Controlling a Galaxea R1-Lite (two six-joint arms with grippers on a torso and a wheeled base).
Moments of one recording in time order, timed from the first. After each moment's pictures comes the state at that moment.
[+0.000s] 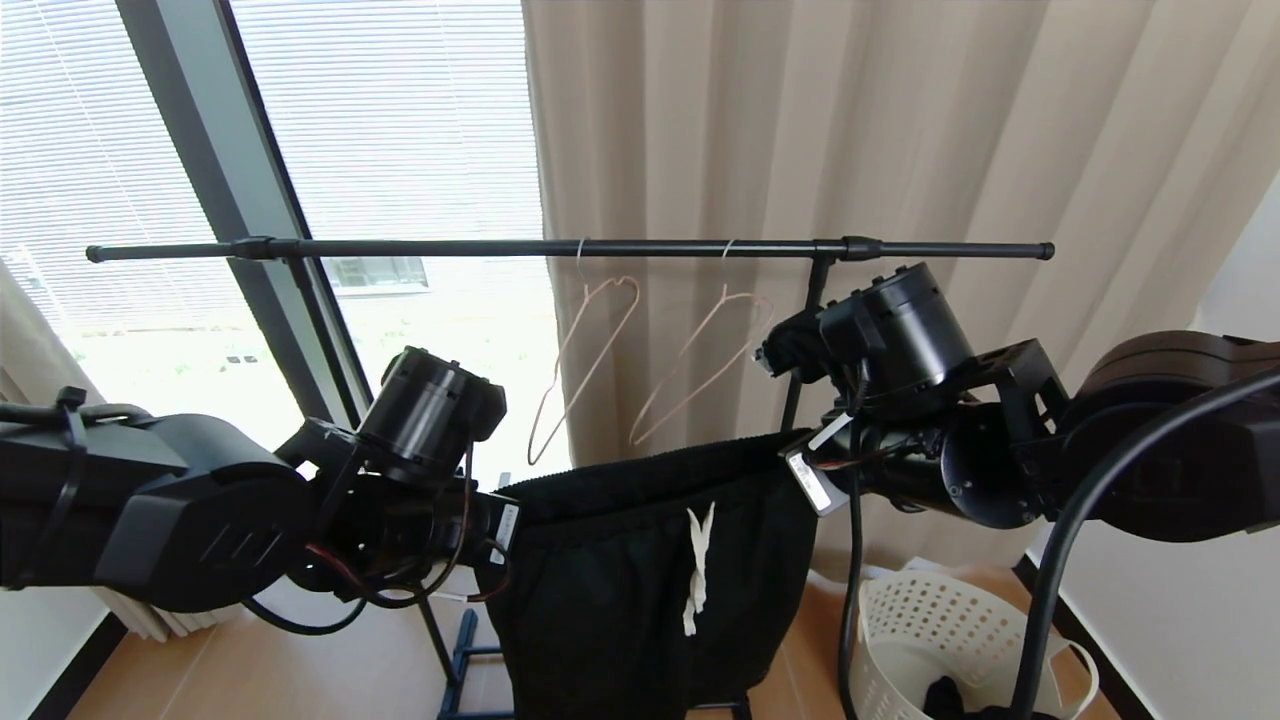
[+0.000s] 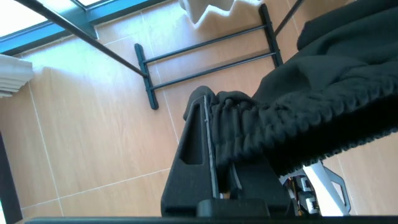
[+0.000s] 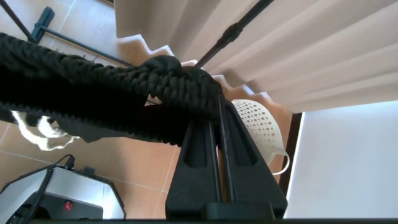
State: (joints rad) left arm -0.56 1.76 -0.96 0.07 0.31 -0.16; right arm 0.69 1.81 -1.23 0.19 -0.54 0.02
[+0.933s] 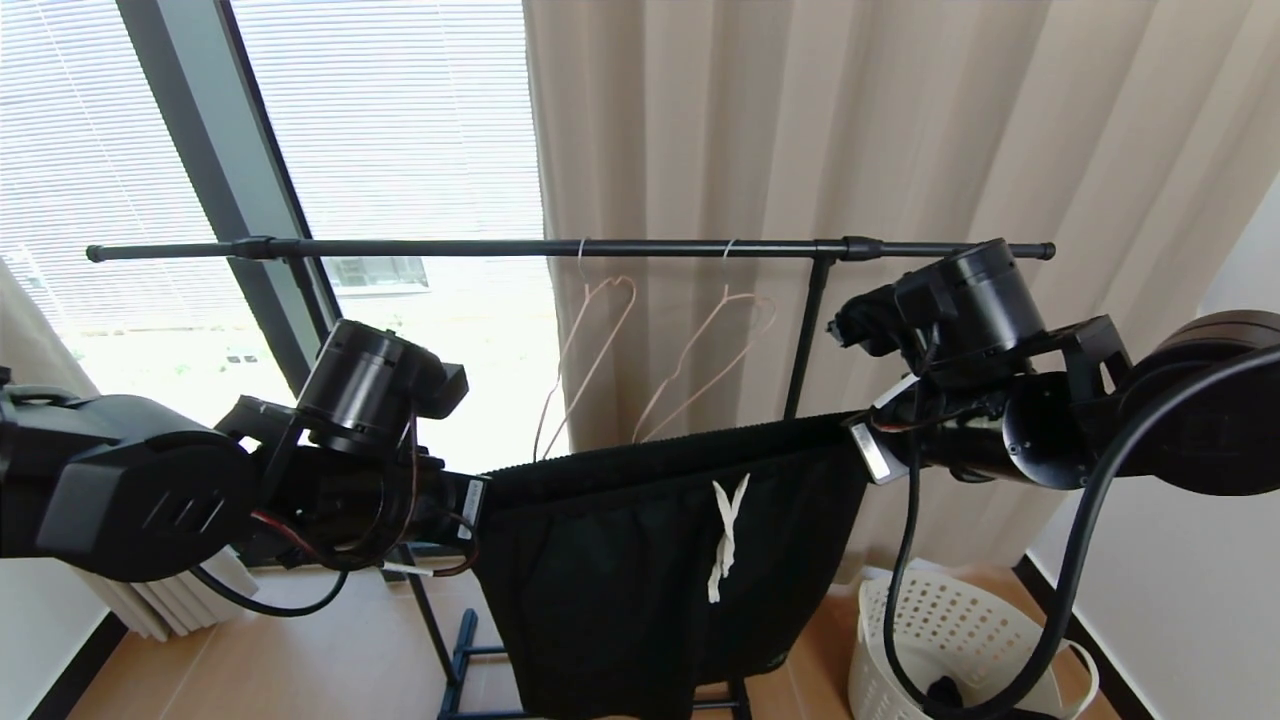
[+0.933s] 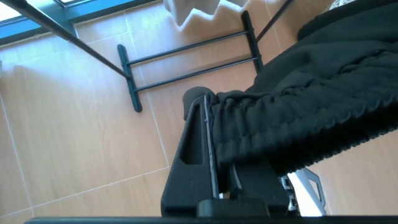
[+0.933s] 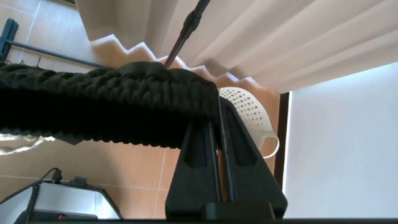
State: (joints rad) left arm -0.45 1.72 -0.95 0.06 0.17 -0.14; right arm 0.55 1.77 -1.20 0.19 -0.54 0.02
